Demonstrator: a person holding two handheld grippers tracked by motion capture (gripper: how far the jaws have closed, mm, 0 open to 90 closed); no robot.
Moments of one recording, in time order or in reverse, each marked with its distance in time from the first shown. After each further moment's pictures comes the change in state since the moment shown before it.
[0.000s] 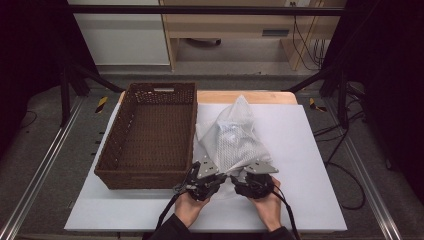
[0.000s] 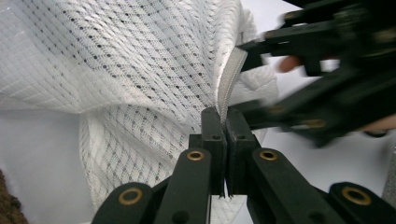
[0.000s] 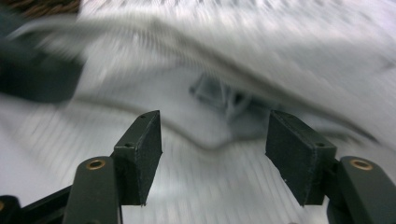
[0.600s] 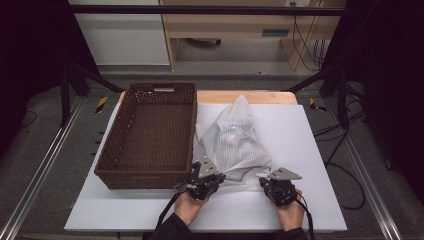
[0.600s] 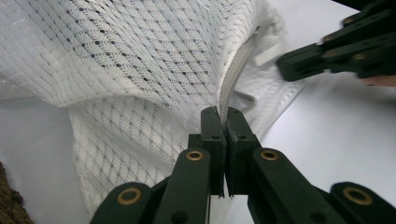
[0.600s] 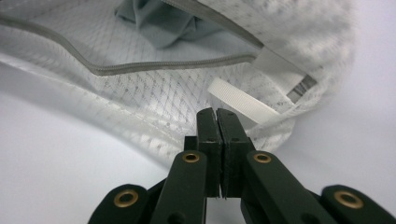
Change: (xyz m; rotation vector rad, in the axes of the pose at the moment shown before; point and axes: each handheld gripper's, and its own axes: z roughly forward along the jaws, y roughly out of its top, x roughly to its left) left arm 0.006 -0.007 0.009 0.027 0.015 0.008; right arm -0.042 -0.040 -0.028 0.106 -0.073 0.060
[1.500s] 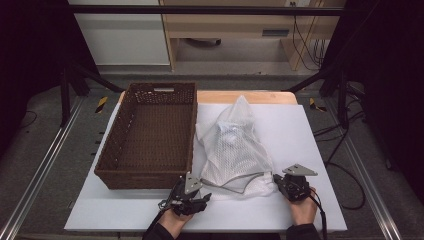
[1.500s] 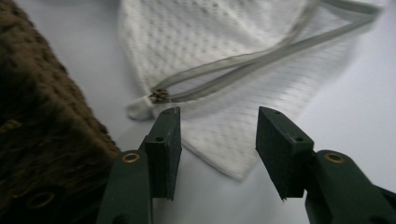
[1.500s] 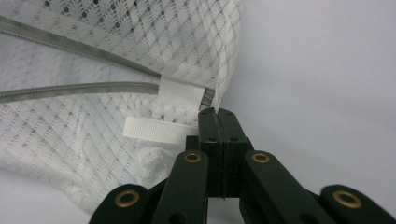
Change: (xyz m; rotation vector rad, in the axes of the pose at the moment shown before) left arm 0.007 -0.058 -0.017 0.100 0.129 -0.042; right arm -0.041 -0.009 -0.003 0.002 -0.056 0.068
